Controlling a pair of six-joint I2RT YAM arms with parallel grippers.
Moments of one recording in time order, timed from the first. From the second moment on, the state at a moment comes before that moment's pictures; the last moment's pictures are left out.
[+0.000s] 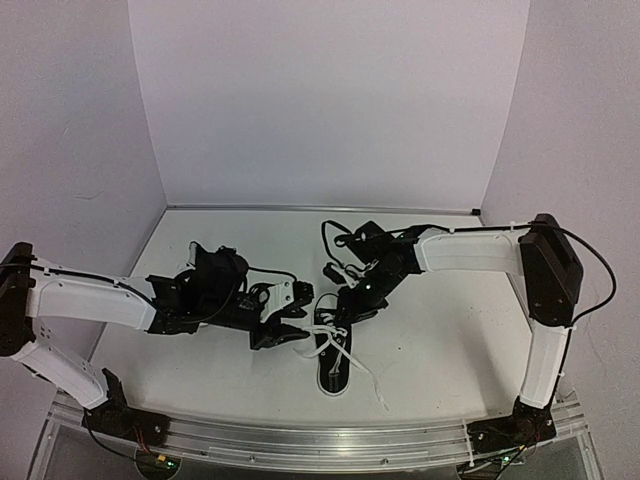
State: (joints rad) left arm -1.01 1.40 0.75 0.13 0.31 0.37; right arm 0.80 1.94 1.40 -0.64 -0.38 0.23
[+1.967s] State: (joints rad) left arm -1.17 1.73 1.00 0.02 0.08 0.76; right arm 0.83 1.80 1.22 -0.48 -0.32 0.37
